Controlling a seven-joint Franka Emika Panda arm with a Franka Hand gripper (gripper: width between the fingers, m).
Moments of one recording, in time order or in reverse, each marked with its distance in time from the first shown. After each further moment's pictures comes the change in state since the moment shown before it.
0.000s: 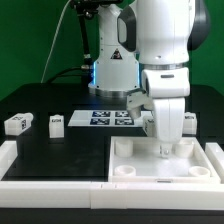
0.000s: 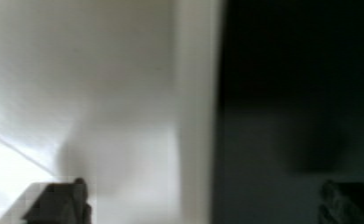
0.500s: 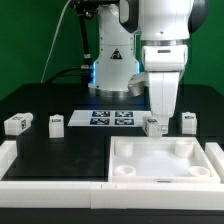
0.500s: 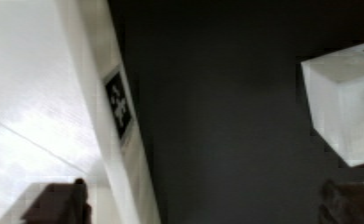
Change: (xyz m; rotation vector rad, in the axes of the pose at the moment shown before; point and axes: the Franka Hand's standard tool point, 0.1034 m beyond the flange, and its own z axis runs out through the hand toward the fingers) arm 0.002 -0.020 -0.024 -0.019 -0.010 0.088
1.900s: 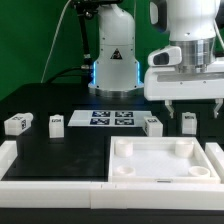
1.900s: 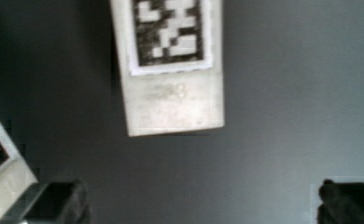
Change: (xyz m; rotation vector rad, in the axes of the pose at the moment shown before) arm 0.063 -0.063 0.003 0.084 0.003 1.631
